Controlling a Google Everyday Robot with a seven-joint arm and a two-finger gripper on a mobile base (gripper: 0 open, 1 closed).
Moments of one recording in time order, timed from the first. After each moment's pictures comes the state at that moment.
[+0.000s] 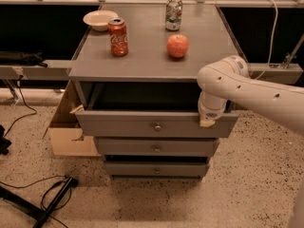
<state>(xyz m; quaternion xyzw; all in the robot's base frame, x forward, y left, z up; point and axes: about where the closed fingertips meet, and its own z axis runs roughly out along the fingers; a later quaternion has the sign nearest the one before) 0.622 -0.195 0.639 -0.65 0.75 -0.08 0.07</state>
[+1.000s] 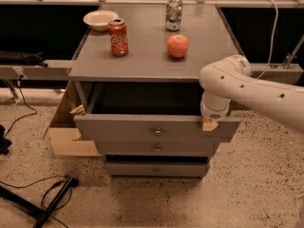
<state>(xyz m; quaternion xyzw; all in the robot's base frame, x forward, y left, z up) 0.606 -0.203 0.645 -0.66 0.75 -0.08 0.05</state>
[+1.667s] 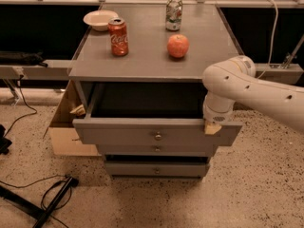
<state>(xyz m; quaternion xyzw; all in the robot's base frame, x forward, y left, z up) 0.589 -0.207 0.647 -0.67 0.73 -0.06 0.04</state>
